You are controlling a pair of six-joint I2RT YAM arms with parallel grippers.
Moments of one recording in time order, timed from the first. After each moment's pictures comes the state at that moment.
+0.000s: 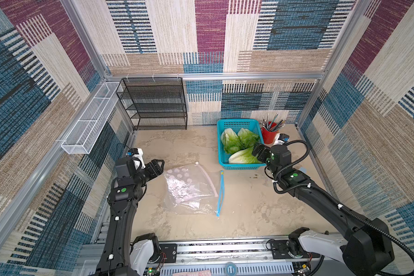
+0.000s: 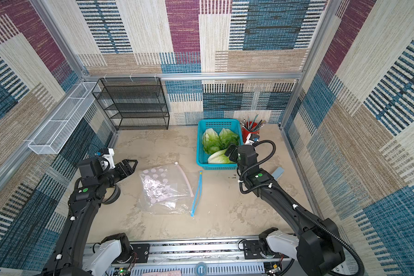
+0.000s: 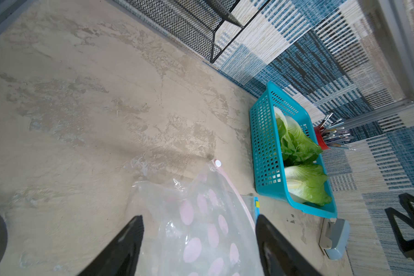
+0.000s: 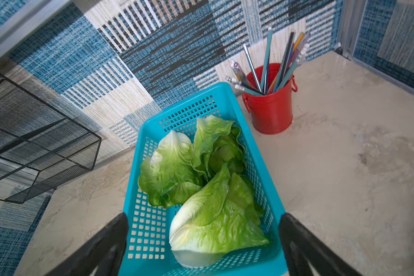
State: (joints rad) left arm 0.20 0.92 0.78 -0.40 0.45 -0.41; right arm 0.42 1.17 0.84 -0.02 0.36 0.56
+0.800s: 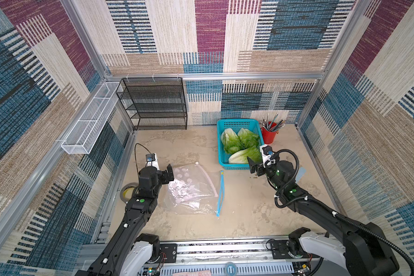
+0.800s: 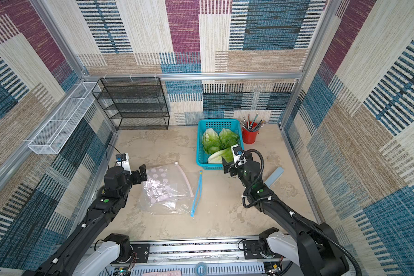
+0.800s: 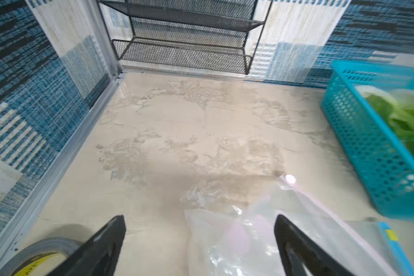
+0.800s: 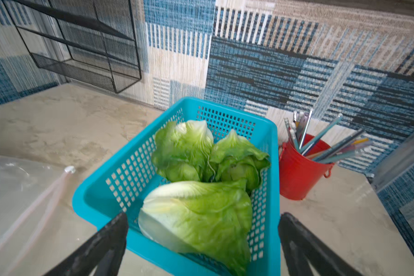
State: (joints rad) left arm -0.16 0.88 0.46 0.00 -0.25 -0.15; right arm 0.37 1.09 0.45 0.48 0.08 -0.12
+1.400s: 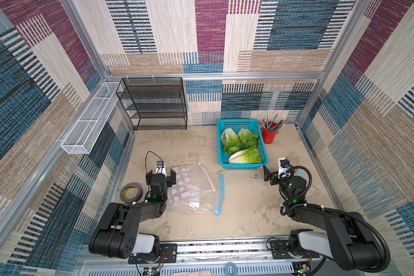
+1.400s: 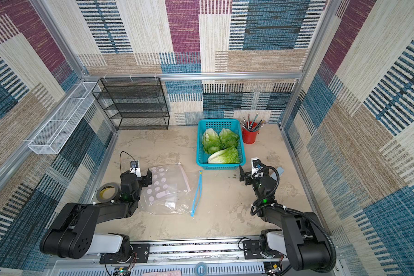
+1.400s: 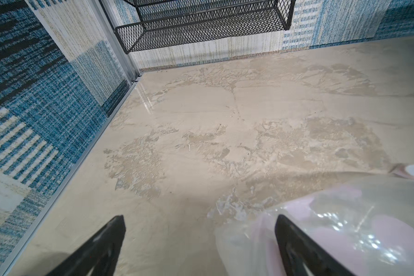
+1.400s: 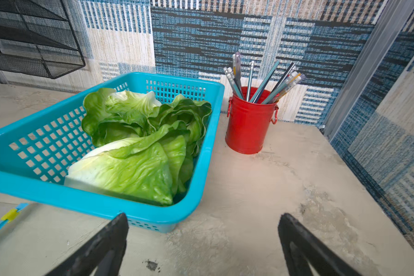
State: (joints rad) left arm -0.16 1.44 0.26 0.84 -0.36 0.06; right arm 0.07 1.27 0.16 1.00 -0.10 -0.08
